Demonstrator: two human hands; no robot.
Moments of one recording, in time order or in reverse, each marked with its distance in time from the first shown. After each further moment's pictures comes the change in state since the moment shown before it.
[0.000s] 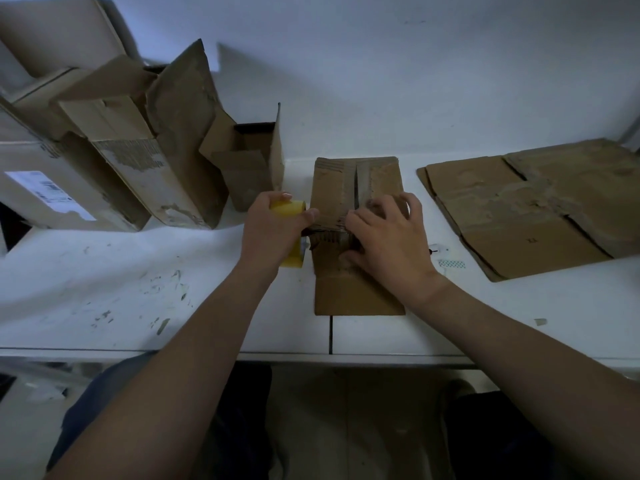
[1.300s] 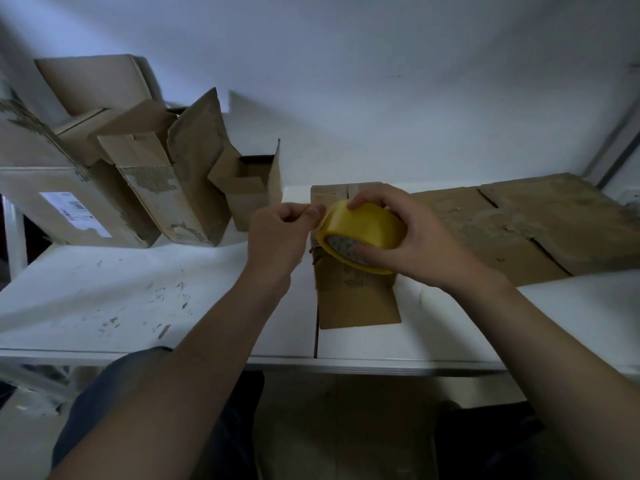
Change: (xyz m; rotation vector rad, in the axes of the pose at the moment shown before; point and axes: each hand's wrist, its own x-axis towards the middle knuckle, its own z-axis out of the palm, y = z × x) left_hand -0.068 0.056 -0.003 -0.215 0.034 0.186; right_hand -0.014 0.029 -0.119 0.994 -0.039 0.061
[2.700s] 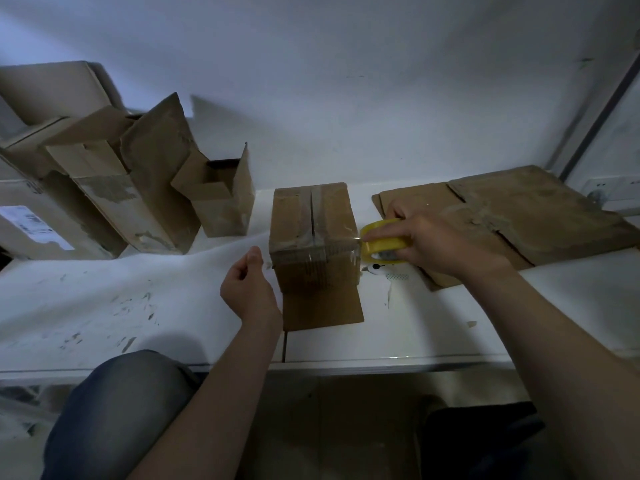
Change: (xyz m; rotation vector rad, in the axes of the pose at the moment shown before) left_hand -0.006 -0.092 0.054 -0.438 0.557 -0.327; right_hand -0.018 0.105 -0.057 -0.427 -0.185 -0.019
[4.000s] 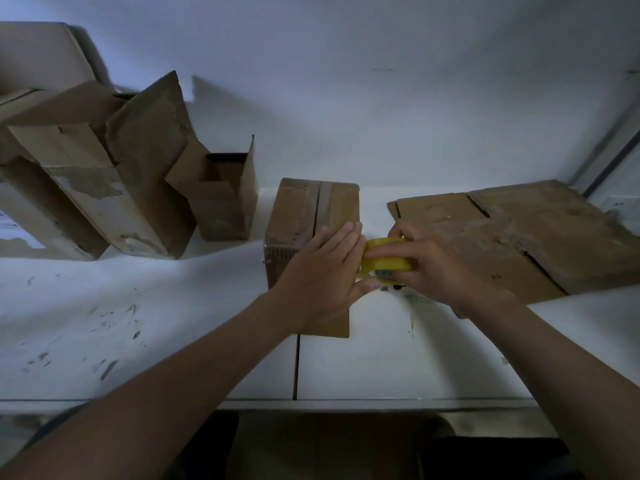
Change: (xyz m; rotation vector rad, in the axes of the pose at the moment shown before) left_hand 0.040 0.012 0.050 1.347 -1.068 1.446; right_hand 0.036 0.012 0.049 0.067 0.081 -0.049
